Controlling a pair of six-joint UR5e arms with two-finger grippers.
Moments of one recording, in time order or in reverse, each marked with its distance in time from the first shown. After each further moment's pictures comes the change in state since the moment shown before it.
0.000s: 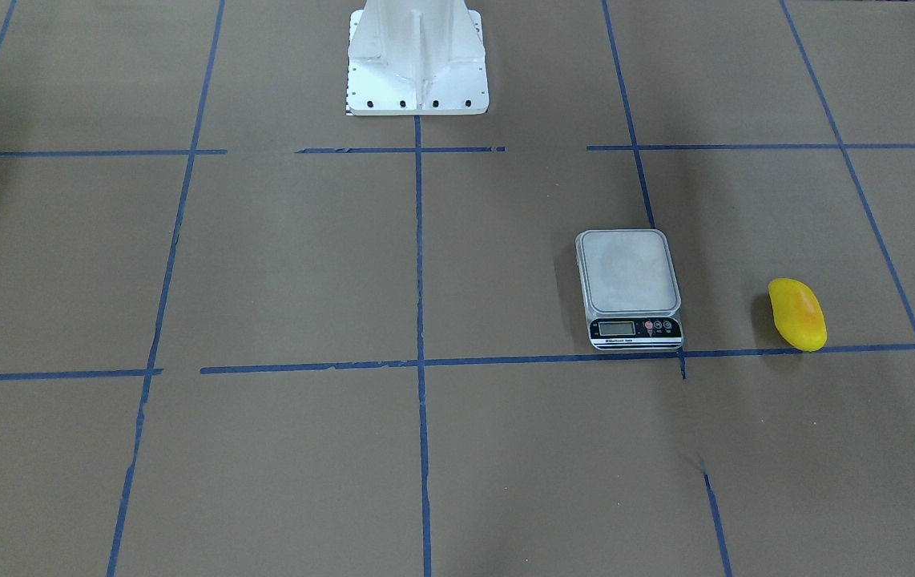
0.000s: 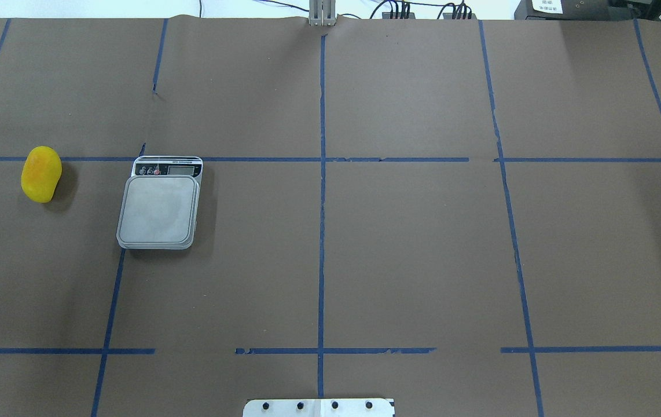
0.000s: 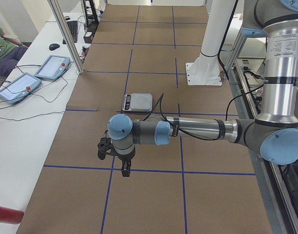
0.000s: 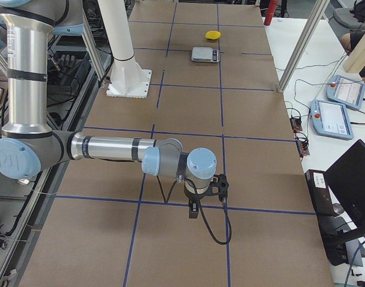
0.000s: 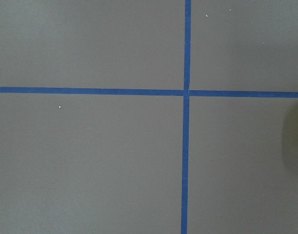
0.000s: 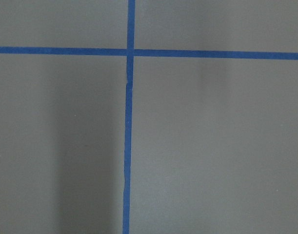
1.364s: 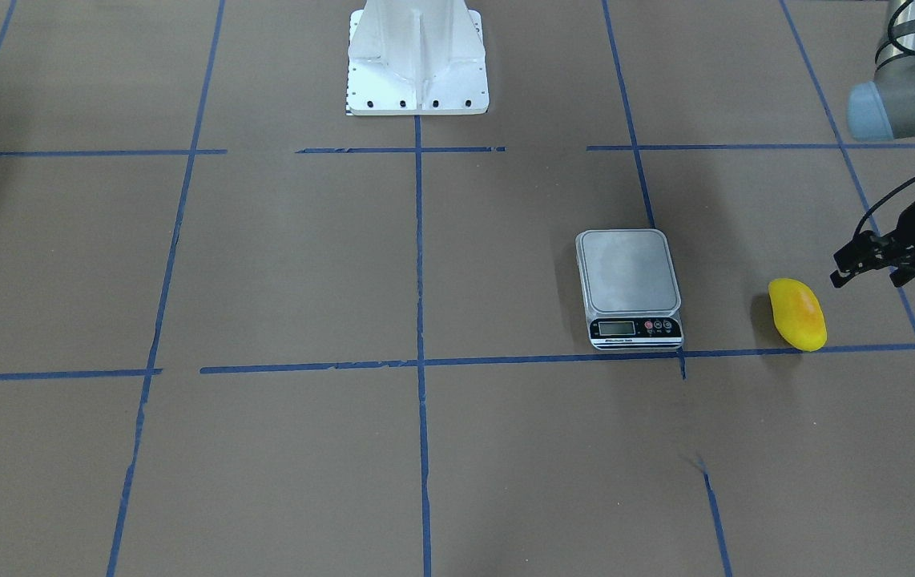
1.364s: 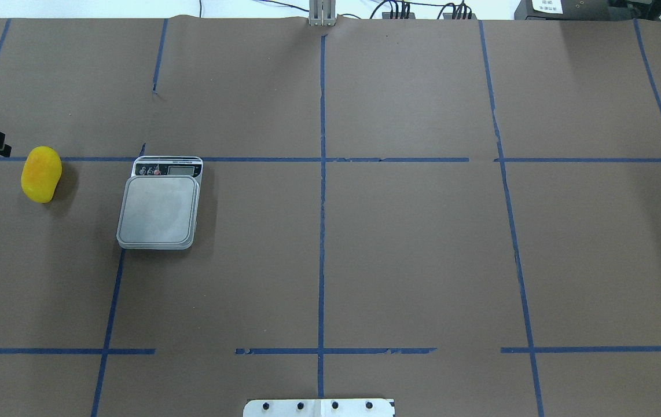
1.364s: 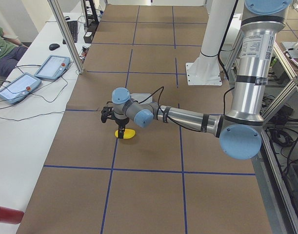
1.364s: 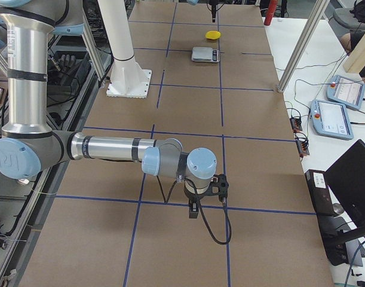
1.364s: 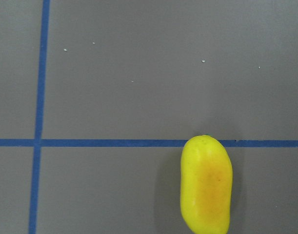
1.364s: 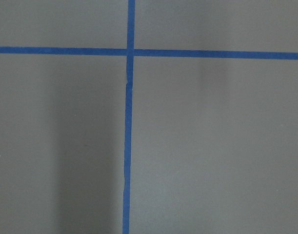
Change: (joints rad) left arm 0.450 -0.119 0.055 -0.491 0.116 -0.647; right arm 0.000 0.000 0.000 -0.001 0.000 0.000
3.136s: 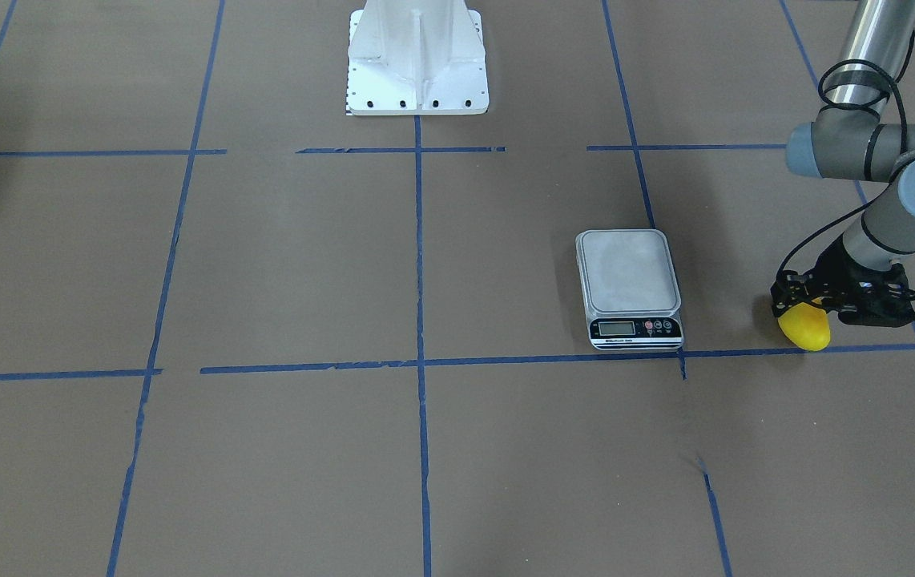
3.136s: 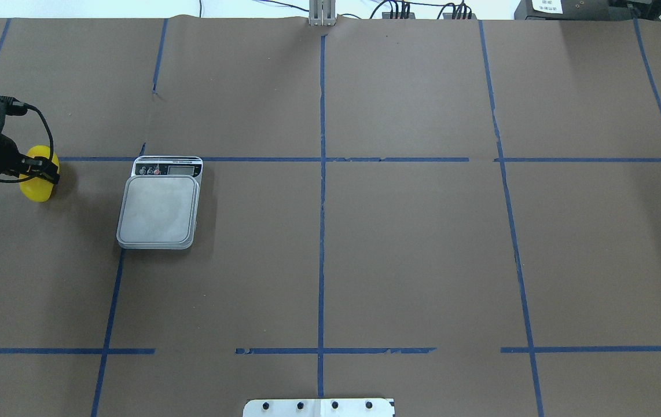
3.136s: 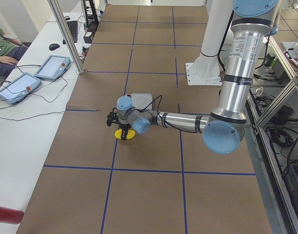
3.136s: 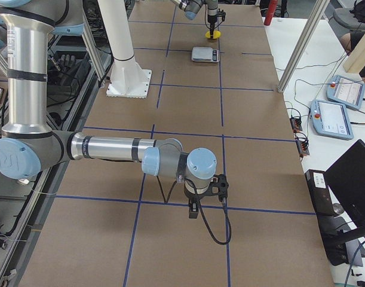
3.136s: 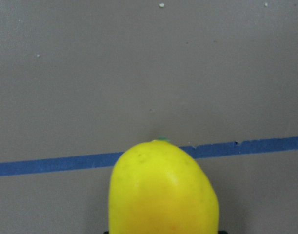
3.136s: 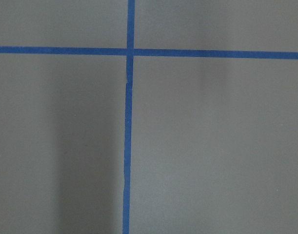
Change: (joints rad) left arm 0.149 -0.052 0.152 -0.154 0.092 -0.047; right arm 0.000 0.000 0.000 0.000 0.000 0.000
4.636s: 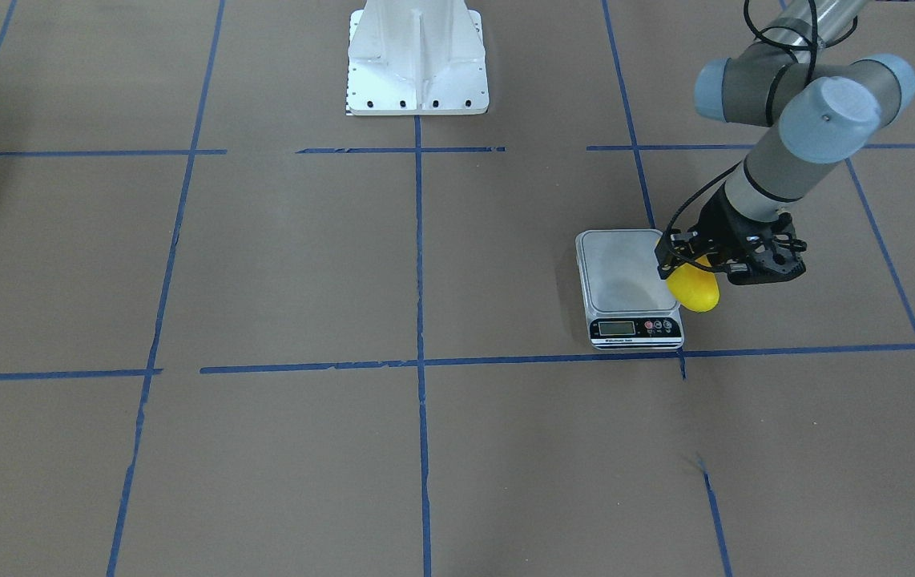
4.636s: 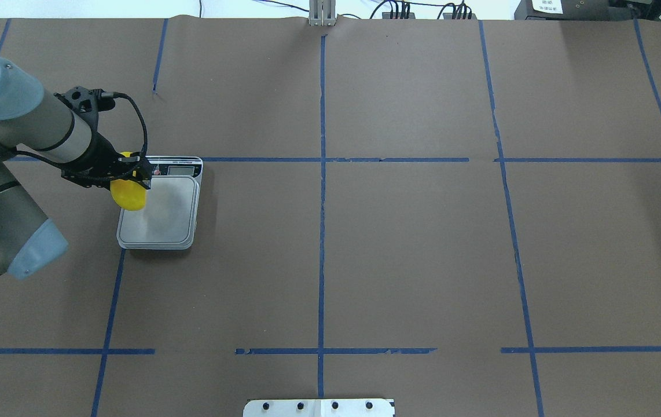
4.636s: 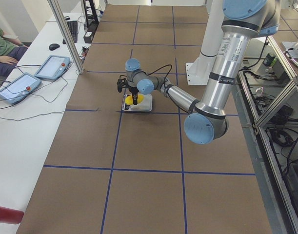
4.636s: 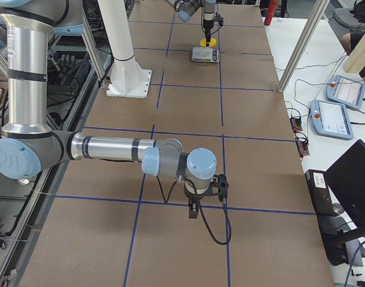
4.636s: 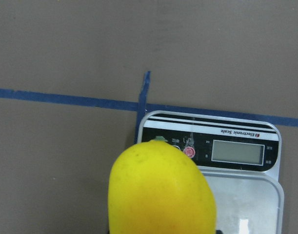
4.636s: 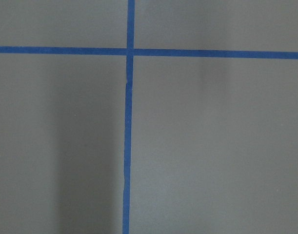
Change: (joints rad) left arm 0.186 -0.151 -0.286 0.327 0.012 -0.394; right arm 0.000 0.000 0.000 0.000 0.000 0.000
